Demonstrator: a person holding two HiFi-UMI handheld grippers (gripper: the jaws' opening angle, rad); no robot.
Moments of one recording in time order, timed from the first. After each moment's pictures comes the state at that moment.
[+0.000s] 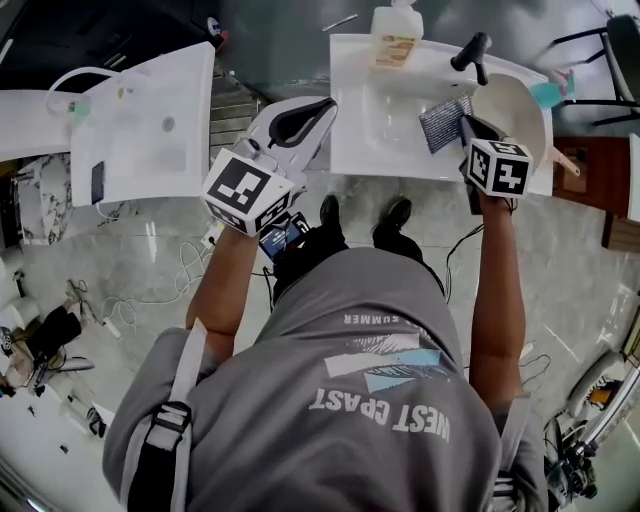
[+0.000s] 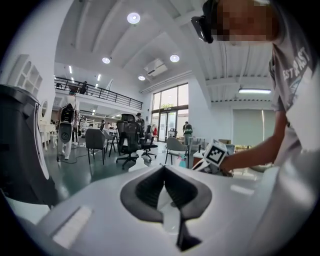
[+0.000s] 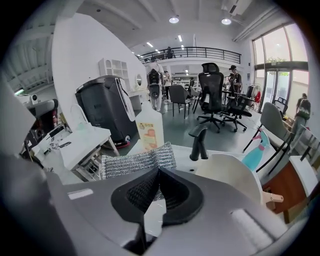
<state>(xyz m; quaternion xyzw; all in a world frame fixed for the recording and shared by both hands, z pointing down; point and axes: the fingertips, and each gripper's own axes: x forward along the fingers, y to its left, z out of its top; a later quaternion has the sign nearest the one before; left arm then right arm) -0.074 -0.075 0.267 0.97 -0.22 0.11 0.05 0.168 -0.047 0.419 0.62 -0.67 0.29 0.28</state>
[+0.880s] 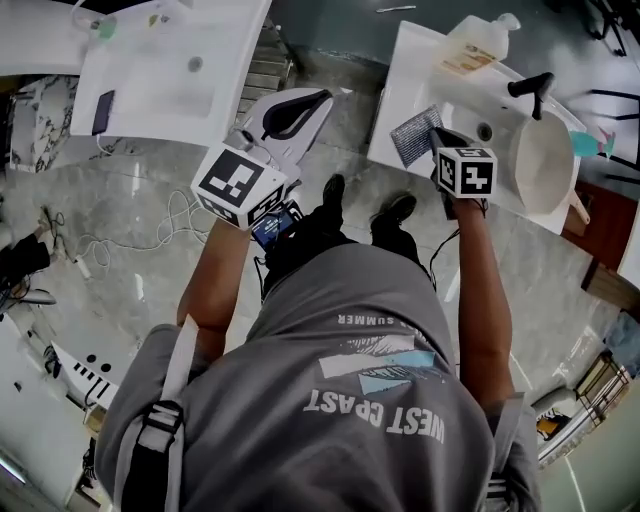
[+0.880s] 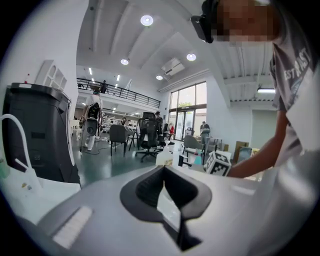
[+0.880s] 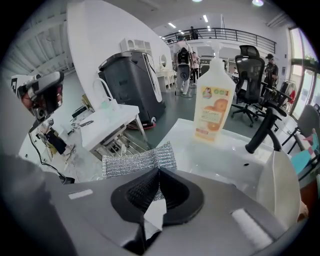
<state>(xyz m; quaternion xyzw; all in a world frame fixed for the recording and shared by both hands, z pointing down) -0.207 -0.085 0.296 0.94 -0.32 0.11 0.09 -0.003 -0.065 0.505 0.48 -0.73 0.32 0.36</state>
